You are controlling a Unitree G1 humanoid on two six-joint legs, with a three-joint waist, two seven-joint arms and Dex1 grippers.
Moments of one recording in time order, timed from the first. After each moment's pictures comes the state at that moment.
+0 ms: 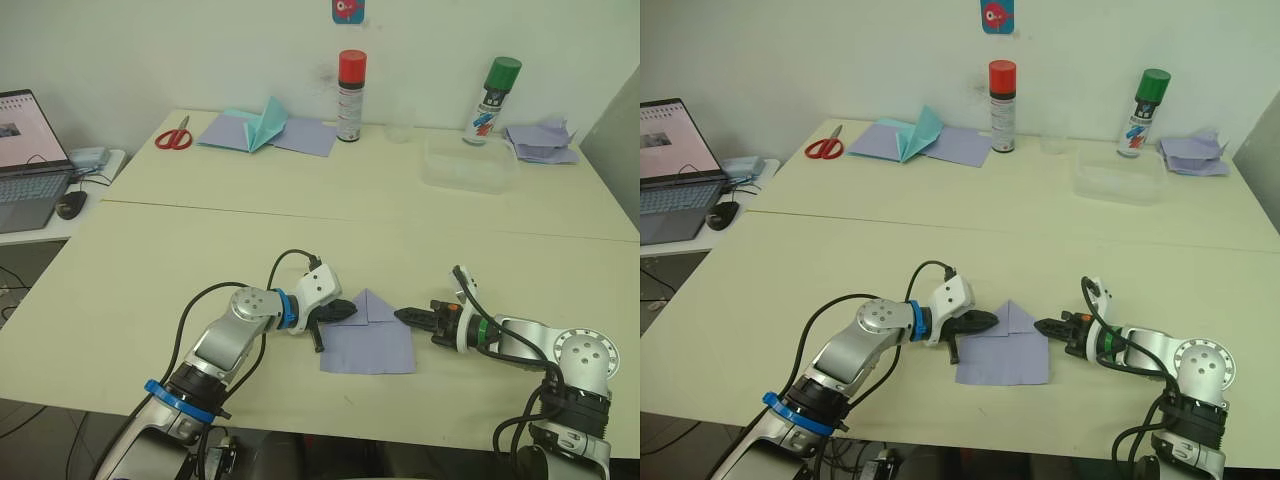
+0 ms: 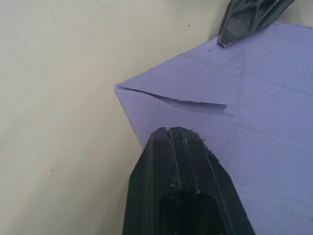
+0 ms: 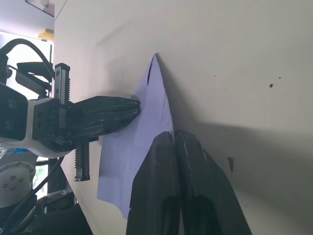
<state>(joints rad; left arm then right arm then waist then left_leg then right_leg) -0.41 0.45 -0.38 0.05 -0.13 0.38 -0.91 -0.32 -0.22 -0.49 -0.11 1.24 1.61 -0.08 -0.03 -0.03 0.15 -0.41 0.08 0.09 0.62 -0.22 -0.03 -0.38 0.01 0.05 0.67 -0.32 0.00</state>
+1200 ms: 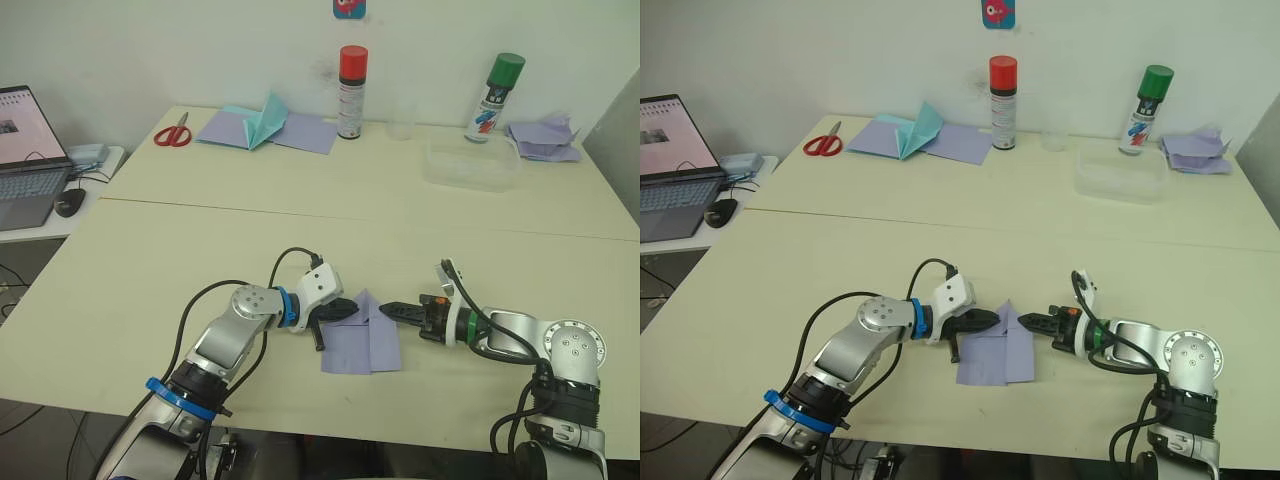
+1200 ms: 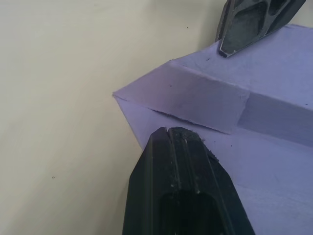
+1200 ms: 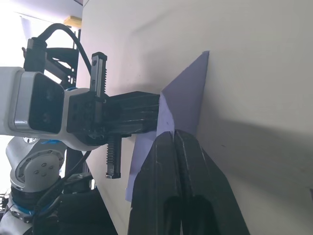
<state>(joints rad) -0.43 0.44 -0.38 0.05 -0.13 0.37 -0.94 -0.34 -0.24 -0.37 -0.07 1.39 1.53 -0.12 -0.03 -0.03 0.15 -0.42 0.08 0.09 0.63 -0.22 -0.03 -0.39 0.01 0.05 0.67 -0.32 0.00</state>
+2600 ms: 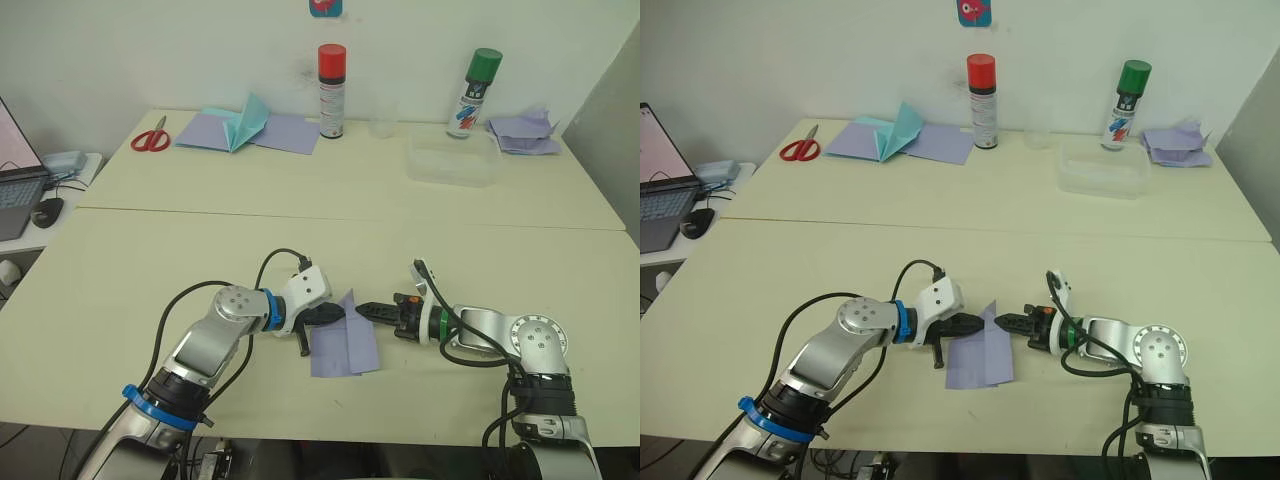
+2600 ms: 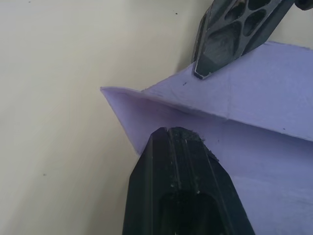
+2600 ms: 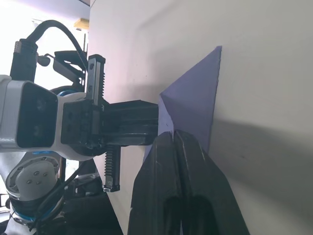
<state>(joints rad) -0.35 0.55 -0.33 -0.12 -0.12 0.52 -0.95 -0.36 -0.24 -0.16 0.00 1.43 1.36 -0.11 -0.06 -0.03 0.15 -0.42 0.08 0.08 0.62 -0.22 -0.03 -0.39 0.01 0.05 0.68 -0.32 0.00</state>
